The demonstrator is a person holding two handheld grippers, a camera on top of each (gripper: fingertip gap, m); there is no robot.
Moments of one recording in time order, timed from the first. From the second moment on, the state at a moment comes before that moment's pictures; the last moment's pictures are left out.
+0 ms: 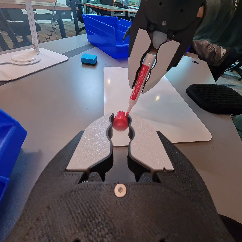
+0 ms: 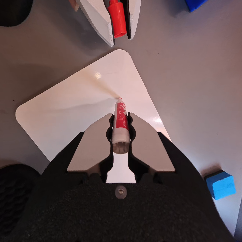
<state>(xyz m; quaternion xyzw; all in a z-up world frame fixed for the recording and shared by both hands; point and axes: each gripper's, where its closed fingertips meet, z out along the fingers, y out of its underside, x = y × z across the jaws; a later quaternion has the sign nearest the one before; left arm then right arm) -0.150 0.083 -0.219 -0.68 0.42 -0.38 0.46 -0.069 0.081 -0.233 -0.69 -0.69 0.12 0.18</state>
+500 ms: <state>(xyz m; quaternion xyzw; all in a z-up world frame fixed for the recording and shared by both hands) -0.149 0.082 -0.221 -0.68 0.43 -0.38 0.46 -0.092 0.057 -0.233 -0.66 -0.72 0.14 0.16</state>
